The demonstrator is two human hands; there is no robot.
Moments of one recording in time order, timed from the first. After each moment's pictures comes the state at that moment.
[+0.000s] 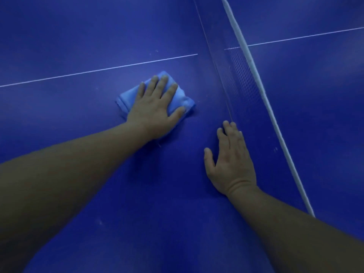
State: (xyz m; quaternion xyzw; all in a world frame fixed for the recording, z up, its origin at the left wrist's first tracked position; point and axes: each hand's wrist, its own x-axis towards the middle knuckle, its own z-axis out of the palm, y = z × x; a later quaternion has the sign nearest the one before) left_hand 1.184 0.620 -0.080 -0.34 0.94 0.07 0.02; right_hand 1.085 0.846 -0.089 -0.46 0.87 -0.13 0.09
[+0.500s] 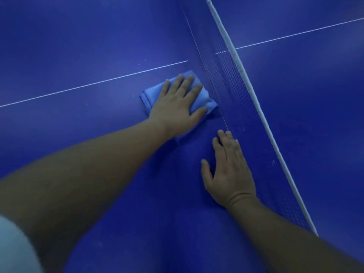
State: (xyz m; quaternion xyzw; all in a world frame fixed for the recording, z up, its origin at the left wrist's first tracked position) left_hand 1.114 0.622 -0.074 -0.22 0.97 0.07 0.03; right_hand 1.086 0.846 -0.085 -0.46 0.87 -0.16 0.09
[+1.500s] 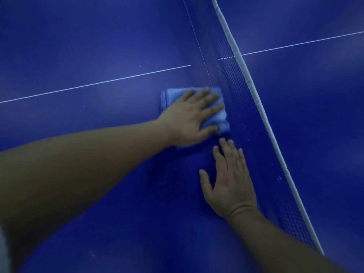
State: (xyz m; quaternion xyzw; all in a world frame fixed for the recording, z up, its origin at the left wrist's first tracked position) left_hand 1.101 0.621 -0.081 -0.07 1.00 0.06 0.02; right_hand 1.083 0.845 -0.085 -0.48 0.87 -0.11 0.08
